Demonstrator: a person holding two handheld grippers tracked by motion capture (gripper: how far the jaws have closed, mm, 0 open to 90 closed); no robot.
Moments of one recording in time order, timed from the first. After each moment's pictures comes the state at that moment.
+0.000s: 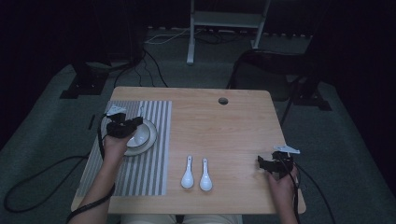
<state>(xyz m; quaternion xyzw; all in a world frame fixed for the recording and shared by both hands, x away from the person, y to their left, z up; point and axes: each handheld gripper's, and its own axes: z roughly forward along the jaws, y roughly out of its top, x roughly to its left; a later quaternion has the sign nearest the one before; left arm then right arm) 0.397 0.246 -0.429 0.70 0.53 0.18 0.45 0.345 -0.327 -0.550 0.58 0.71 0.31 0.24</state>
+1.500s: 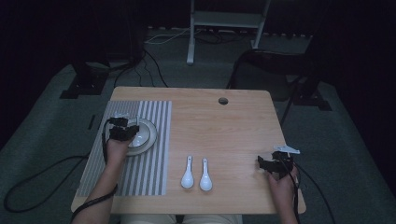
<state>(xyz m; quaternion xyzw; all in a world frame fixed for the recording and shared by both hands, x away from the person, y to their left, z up) 0.420 0.254 -0.481 0.71 0.58 0.18 0.35 0.344 -0.327 -0.550 0.58 0.71 0.31 0.24</state>
